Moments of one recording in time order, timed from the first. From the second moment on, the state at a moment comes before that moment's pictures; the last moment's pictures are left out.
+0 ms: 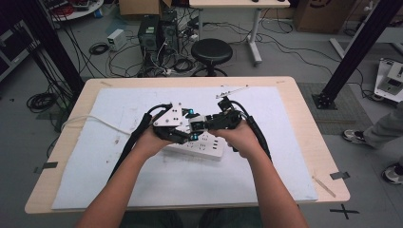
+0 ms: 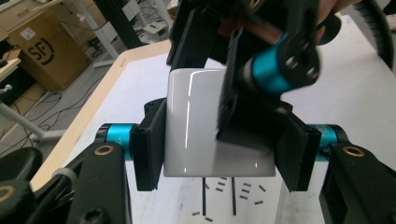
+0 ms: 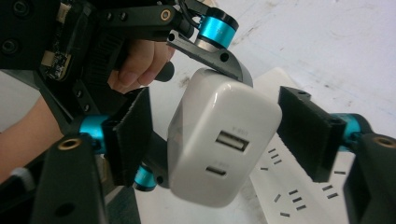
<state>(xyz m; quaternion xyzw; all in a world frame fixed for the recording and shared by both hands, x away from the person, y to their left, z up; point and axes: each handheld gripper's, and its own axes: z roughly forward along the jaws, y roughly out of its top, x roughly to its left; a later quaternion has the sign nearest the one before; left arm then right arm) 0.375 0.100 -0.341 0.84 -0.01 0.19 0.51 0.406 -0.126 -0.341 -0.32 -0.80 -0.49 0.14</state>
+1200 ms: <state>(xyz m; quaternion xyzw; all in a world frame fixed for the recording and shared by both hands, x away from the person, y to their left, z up) 0.372 0.098 -0.341 0.84 0.01 0.23 0.50 0.414 -0.130 -0.347 -0.35 -0.76 -0.50 0.24</state>
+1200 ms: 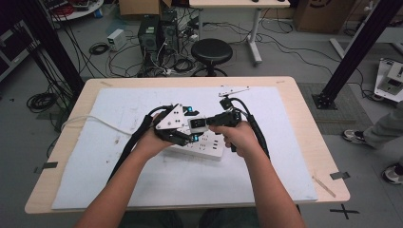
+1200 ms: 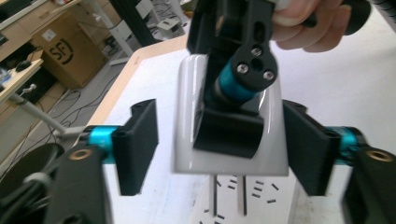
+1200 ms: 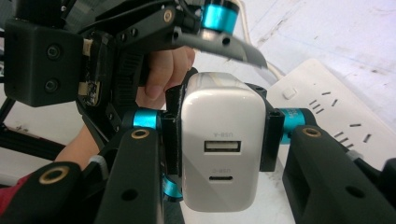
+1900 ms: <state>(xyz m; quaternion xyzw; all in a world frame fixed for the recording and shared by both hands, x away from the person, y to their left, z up) 0.383 0.134 -0.333 0.84 0.10 0.21 0.48 0.412 -0.157 -0.333 -0.36 -0.77 -0.50 0.14</state>
